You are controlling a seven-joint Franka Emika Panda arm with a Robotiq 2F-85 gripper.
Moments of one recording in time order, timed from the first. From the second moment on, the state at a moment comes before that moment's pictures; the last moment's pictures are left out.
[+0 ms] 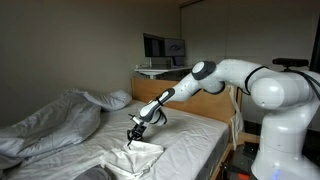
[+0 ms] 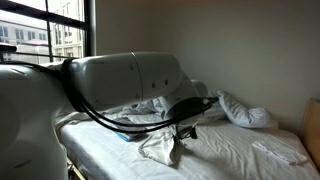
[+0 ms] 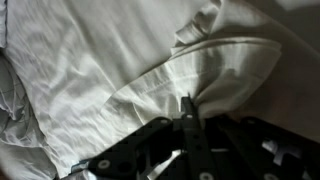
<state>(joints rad) -0.67 1.37 0.73 -1.46 -0.23 2.84 -2.60</state>
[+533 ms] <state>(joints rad) -0.74 1.43 0.85 -1.37 -0.37 2.69 -2.60</state>
